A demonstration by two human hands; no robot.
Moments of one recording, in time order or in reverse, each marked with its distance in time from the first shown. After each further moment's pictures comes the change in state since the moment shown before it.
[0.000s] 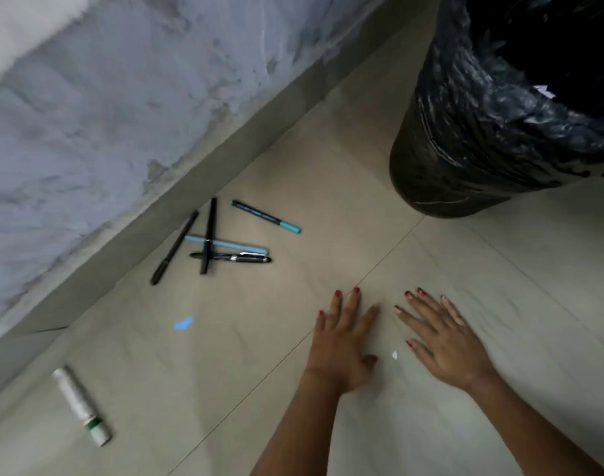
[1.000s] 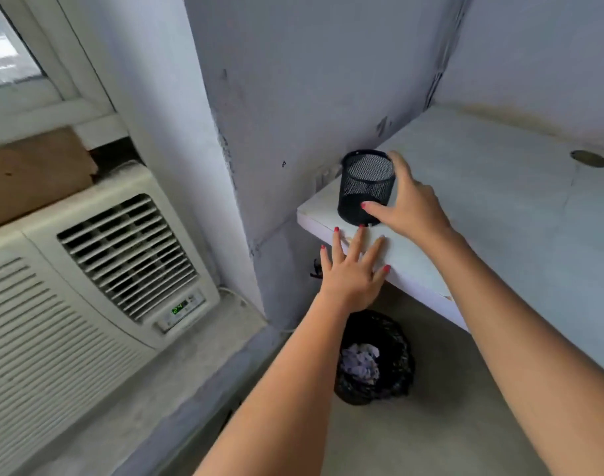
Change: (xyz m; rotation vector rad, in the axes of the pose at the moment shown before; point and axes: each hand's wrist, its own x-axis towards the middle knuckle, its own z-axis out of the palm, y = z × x) left_hand -0.128 0.392 -0.548 0.132 0.473 0.265; right_hand 0.043 -0.076 -0.813 0.367 0.652 0.410
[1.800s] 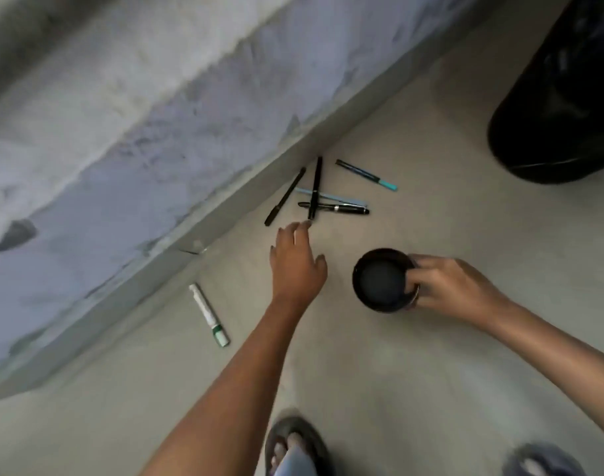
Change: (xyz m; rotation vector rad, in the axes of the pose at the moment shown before) left_hand -0.314 -0.406 0.428 -0.079 0.054 -0.628; right_hand -0.389 0.234 0.538 -0.016 -0.914 -0.466
